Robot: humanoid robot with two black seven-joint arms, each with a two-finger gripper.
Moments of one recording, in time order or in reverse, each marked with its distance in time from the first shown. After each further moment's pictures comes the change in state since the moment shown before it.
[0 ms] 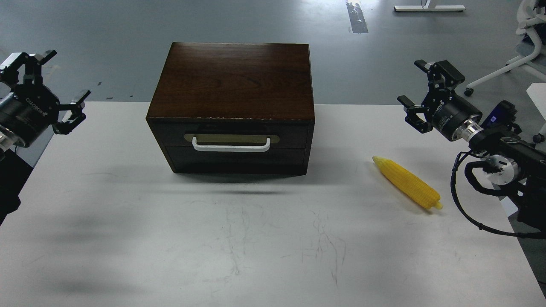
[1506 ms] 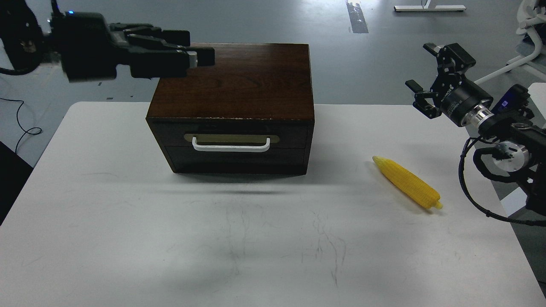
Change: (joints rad) left arm -0.477 0.062 -0.157 -0.611 1.625 0.000 0.000; right arm 0.059 -0.026 -0.004 -0.006 -0.006 0.000 0.000
